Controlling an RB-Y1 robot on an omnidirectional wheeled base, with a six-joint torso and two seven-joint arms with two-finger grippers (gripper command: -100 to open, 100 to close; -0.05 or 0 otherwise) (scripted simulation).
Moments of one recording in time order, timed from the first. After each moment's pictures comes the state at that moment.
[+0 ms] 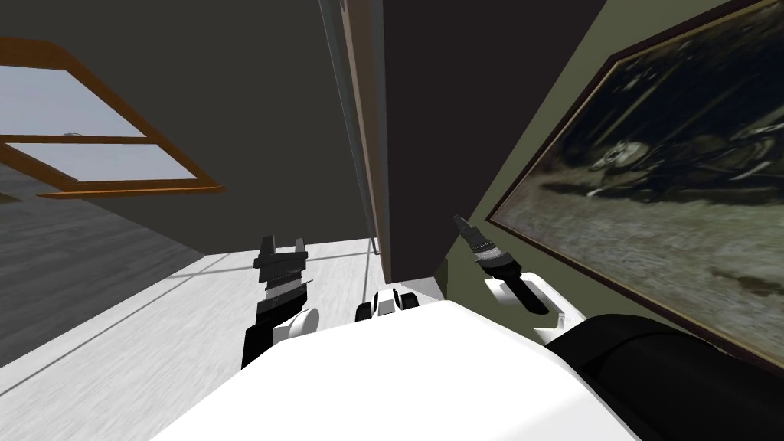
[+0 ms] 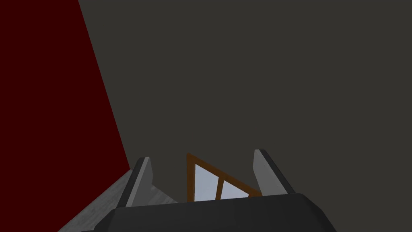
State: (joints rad) left arm 0.54 -0.01 0.03 -2.23 0.12 -0.47 0.13; right arm 0.61 -0.51 -0.36 -2.19 0.13 -0.53 0.12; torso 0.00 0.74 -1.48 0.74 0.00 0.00
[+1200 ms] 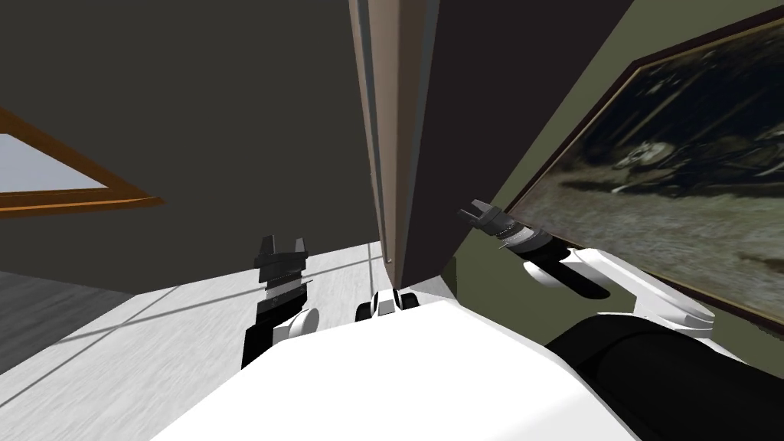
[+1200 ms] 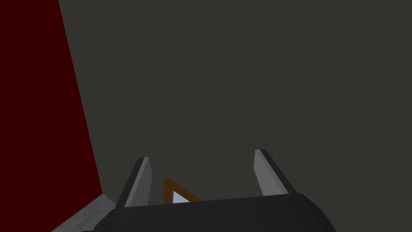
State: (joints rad) left arm 0.54 -0.01 0.03 -2.23 0.12 -0.47 0.13; right arm 0.66 -0.82 -0.65 -2.15 0.30 -0.58 0.22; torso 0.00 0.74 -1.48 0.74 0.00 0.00
